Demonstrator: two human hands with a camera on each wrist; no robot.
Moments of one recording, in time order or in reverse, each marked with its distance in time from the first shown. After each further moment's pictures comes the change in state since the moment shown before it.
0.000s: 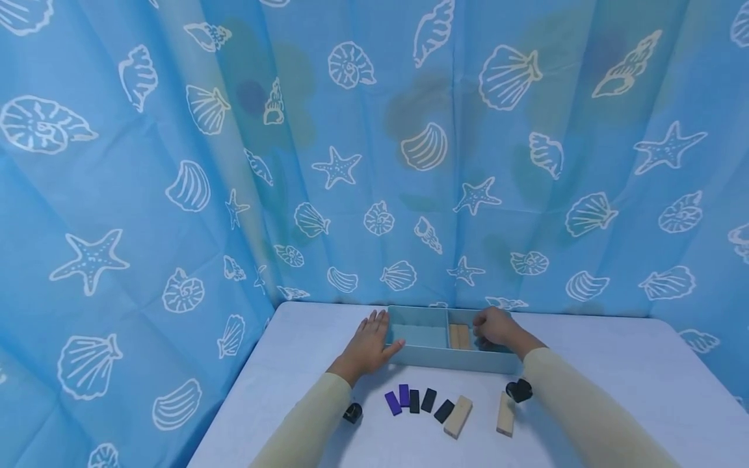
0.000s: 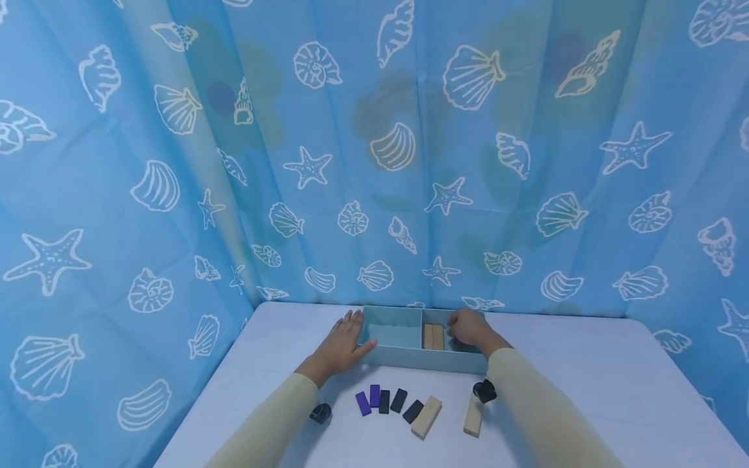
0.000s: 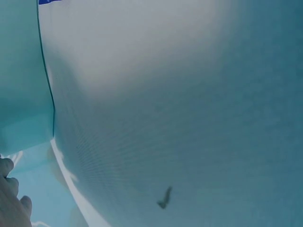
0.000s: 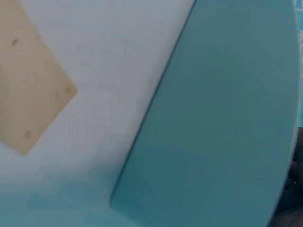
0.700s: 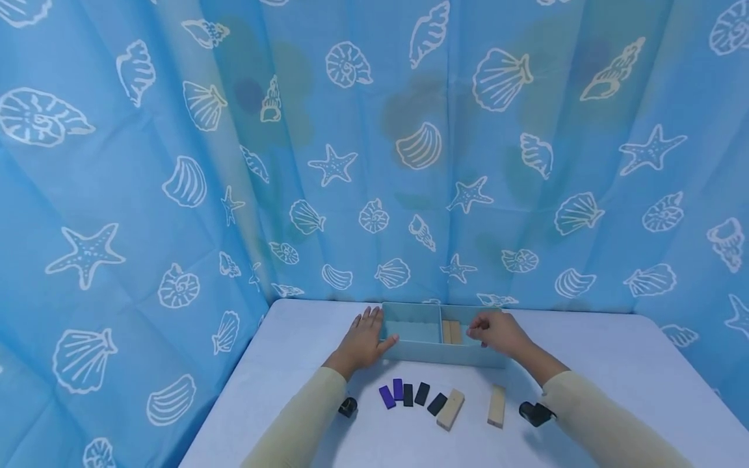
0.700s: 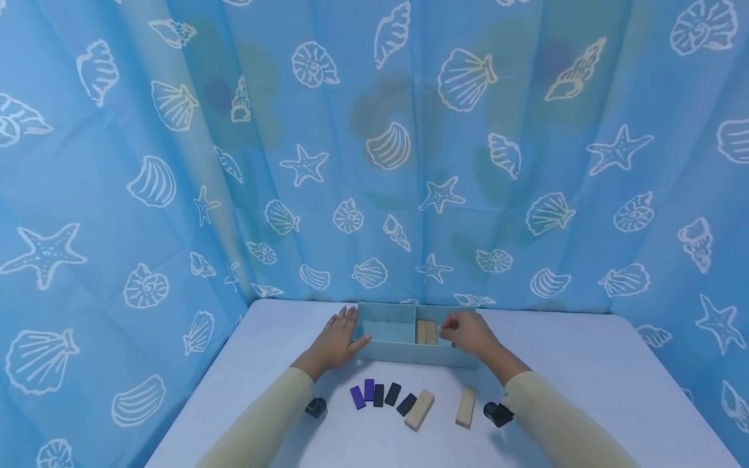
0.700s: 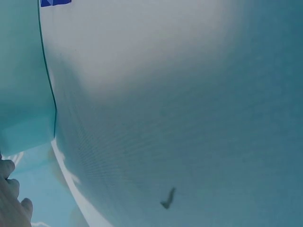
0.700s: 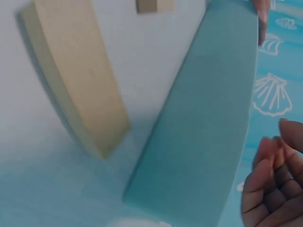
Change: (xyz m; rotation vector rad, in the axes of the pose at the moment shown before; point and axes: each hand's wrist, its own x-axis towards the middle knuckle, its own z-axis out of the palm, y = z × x) left_hand 0.000 0.002 -0.006 0.023 -0.017 0.001; right_hand -0.063 -0.012 -0.004 -0.014 0.170 -0.192
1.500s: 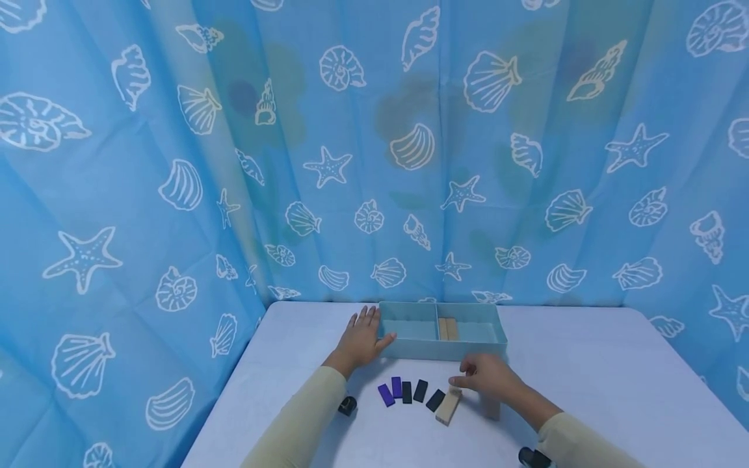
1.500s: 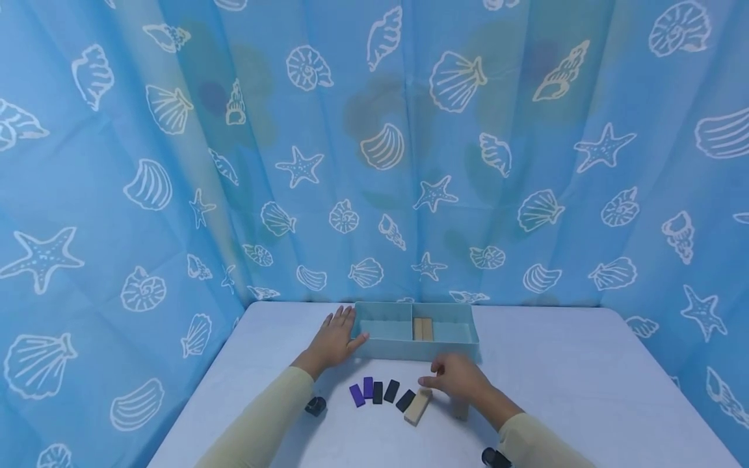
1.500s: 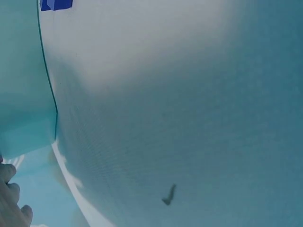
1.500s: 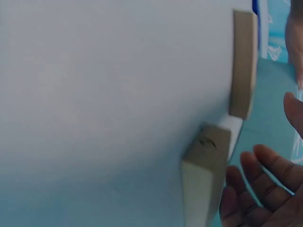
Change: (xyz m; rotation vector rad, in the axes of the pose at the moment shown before) left_hand 0.004 0.001 0.003 0.058 0.013 -0.010; right_hand -0.055 -0.004 0.059 -0.106 -0.073 0.099
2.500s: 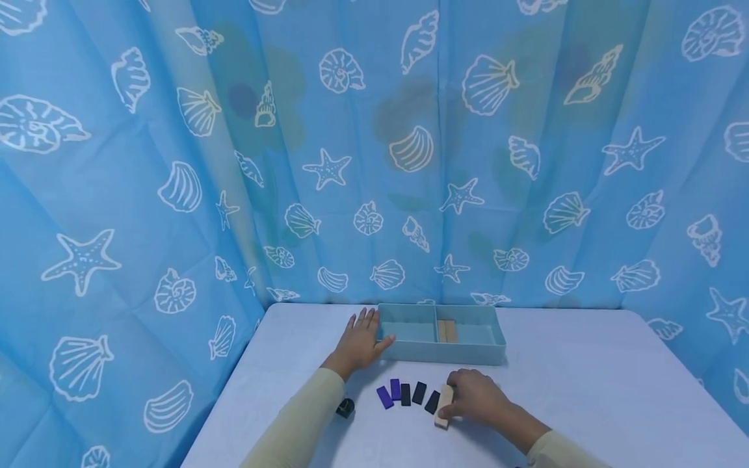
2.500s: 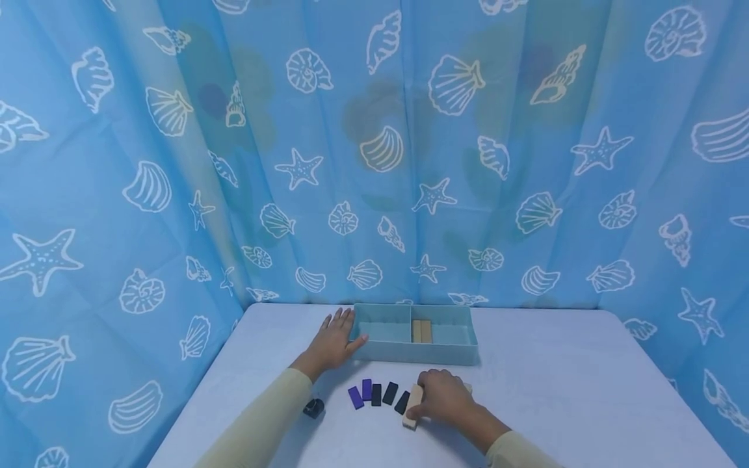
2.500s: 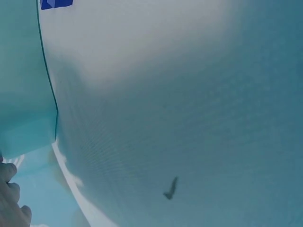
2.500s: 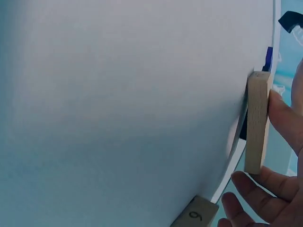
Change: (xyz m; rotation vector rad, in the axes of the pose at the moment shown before) left_hand -0.002 0.000 -0.003 0.043 -0.019 0.020; right_hand -0.019 -0.027 0.021 -0.229 -0.064 -0.035
